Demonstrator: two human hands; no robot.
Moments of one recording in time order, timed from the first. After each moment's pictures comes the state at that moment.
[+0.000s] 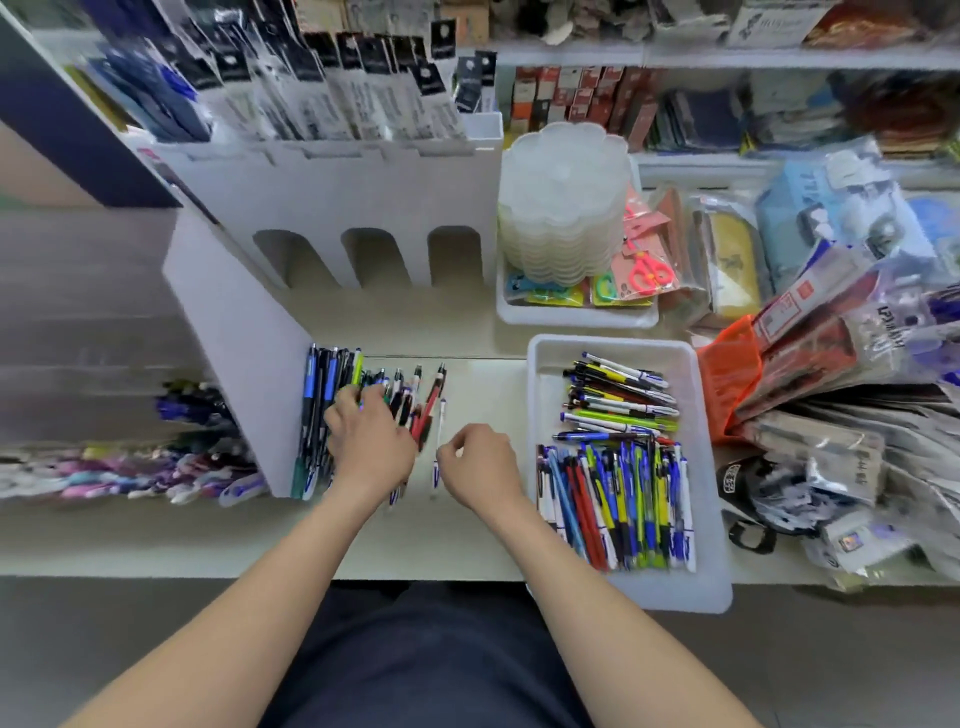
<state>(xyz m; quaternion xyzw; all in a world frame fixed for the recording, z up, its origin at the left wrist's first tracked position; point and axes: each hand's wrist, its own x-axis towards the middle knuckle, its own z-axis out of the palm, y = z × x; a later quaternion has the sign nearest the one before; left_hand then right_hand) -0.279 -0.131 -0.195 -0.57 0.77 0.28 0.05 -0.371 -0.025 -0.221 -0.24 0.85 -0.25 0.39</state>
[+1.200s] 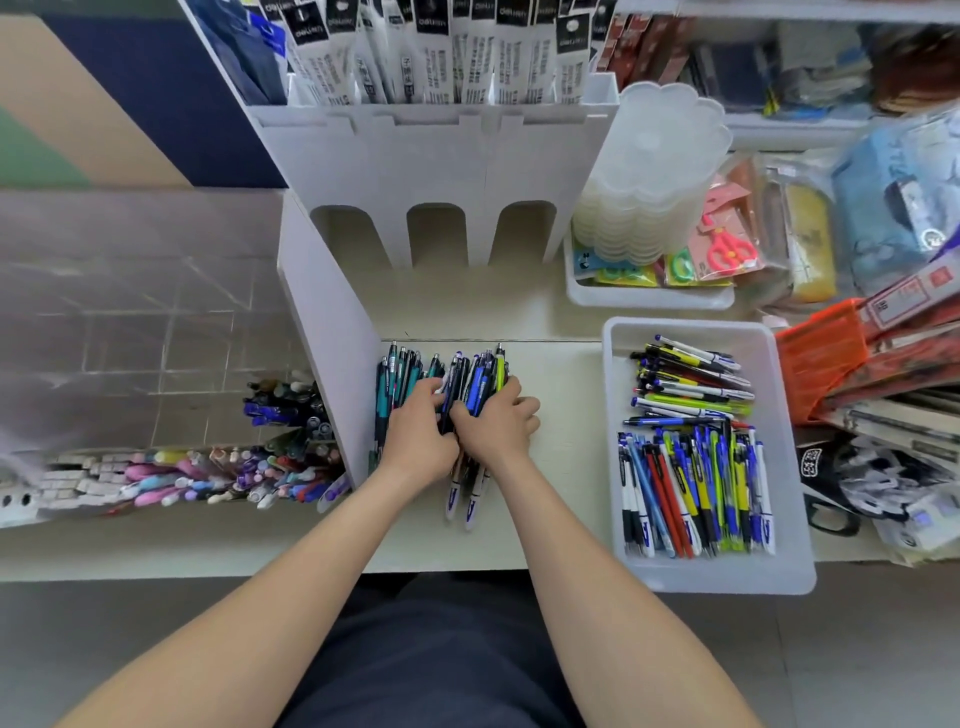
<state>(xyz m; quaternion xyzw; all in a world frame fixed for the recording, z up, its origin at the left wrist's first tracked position) -0.232 -0.186 -0.220 -0.50 0.72 0.48 0.06 -0.325 -0.124 -0.266 -0.08 0.89 -0.24 0.37</state>
